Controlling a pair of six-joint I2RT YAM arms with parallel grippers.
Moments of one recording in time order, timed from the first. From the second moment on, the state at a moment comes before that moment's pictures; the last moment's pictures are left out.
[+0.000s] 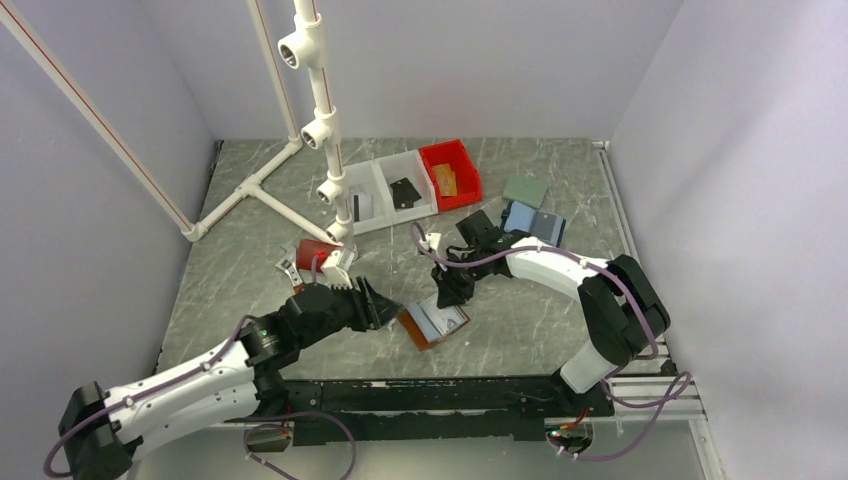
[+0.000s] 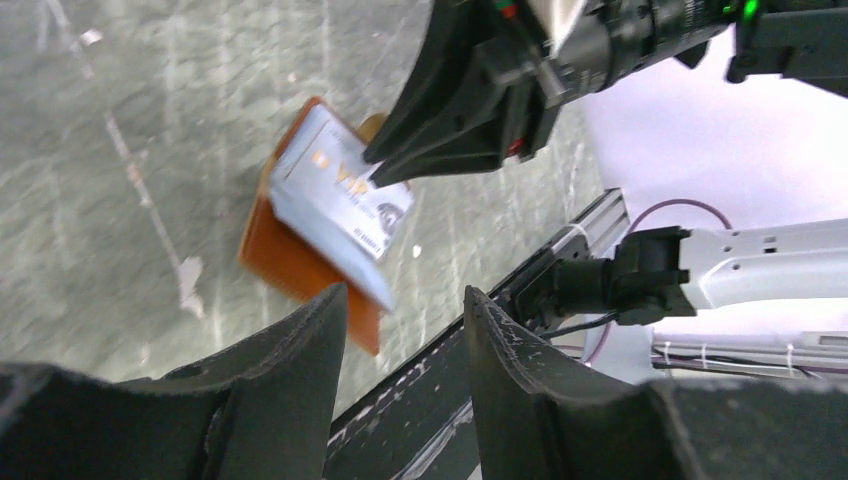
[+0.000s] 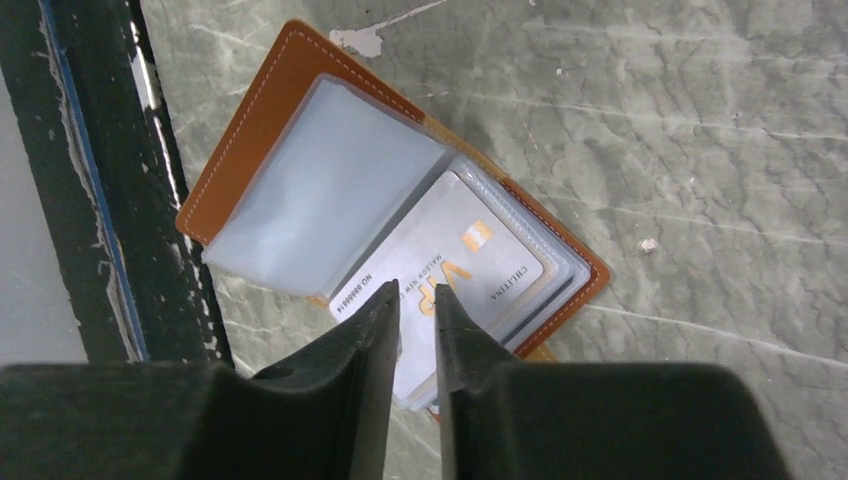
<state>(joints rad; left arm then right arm) -0.95 0.67 0.39 -0.09 -0.08 -0.91 0.61 1.58 0.92 -0.45 -0.69 -0.43</state>
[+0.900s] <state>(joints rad) -0.95 1.36 0.55 0.30 -0.05 -1.15 0.49 1.61 0.97 -0.44 -0.72 -0.30</state>
